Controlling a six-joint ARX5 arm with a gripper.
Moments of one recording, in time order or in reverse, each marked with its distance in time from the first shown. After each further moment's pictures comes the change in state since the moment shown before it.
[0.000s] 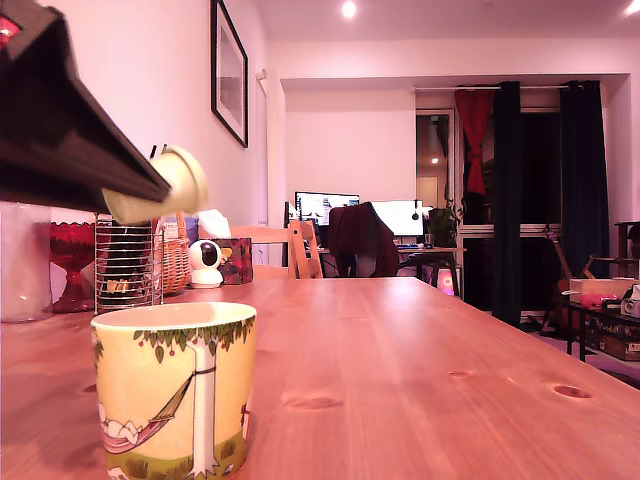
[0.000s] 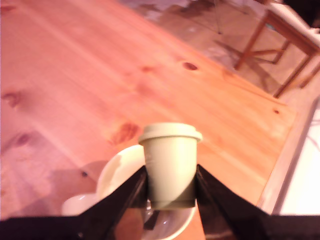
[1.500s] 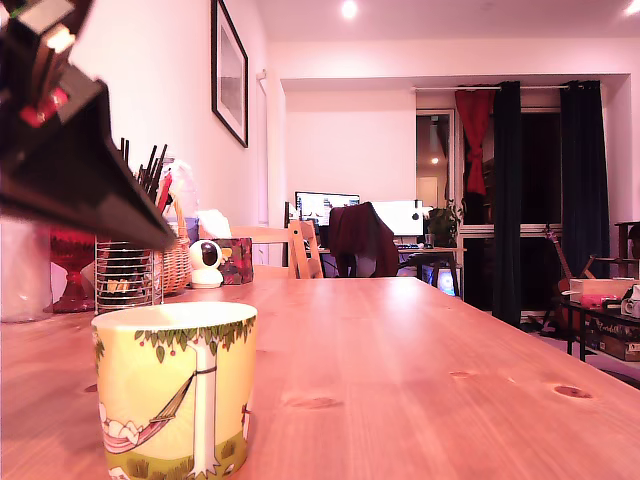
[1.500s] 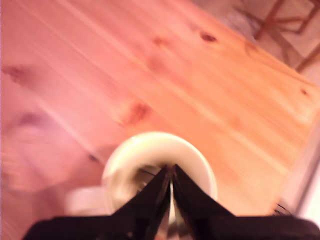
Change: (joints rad) arm -0.034 0.081 0.057 -0.024 -0.120 -0.009
